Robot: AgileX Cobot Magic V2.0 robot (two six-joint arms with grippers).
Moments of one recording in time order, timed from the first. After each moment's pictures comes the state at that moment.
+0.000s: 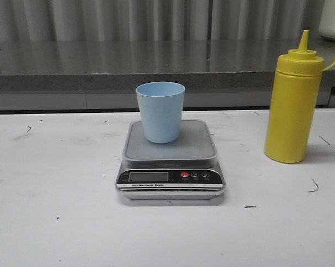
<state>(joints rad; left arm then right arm) -0.51 0.58 -0.81 0.07 0.81 -0.13 0.28 0.92 -0.73 -0.12 0.76 0.15</state>
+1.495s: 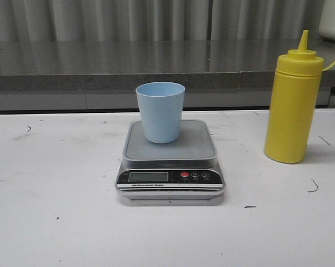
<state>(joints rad) -0.51 0.58 -0.80 0.07 0.81 -0.13 0.28 0.54 -0.76 0.01 0.93 0.06</state>
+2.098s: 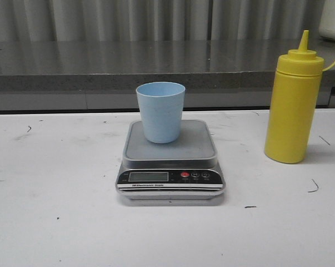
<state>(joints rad) -0.40 0.50 -0.68 0.05 0.72 -0.13 0.28 0.54 -0.76 0.01 0.93 0.06</state>
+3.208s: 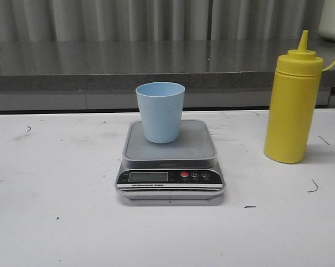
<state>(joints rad) -0.02 -0.01 0.00 -0.02 0.07 -0.13 0.28 0.54 -0.76 0.01 0.93 0.06</state>
